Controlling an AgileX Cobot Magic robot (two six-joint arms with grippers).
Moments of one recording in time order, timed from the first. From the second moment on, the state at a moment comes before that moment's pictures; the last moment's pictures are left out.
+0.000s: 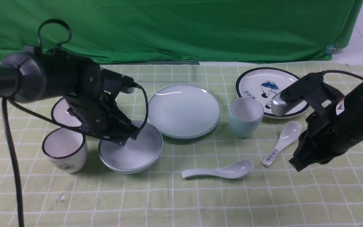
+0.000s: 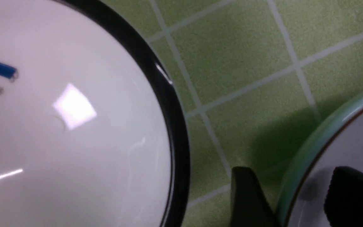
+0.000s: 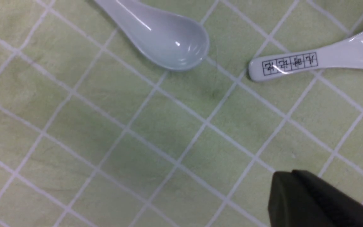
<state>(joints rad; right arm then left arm) 0.37 1.50 -1.07 0.16 0.81 -0.39 -0.24 1.92 -1.28 -0.02 0.65 0.16</state>
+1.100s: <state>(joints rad) 0.37 1.56 -1.07 0.31 0.71 -0.39 -0.28 2.07 -1.47 -0.54 0.32 0.42</state>
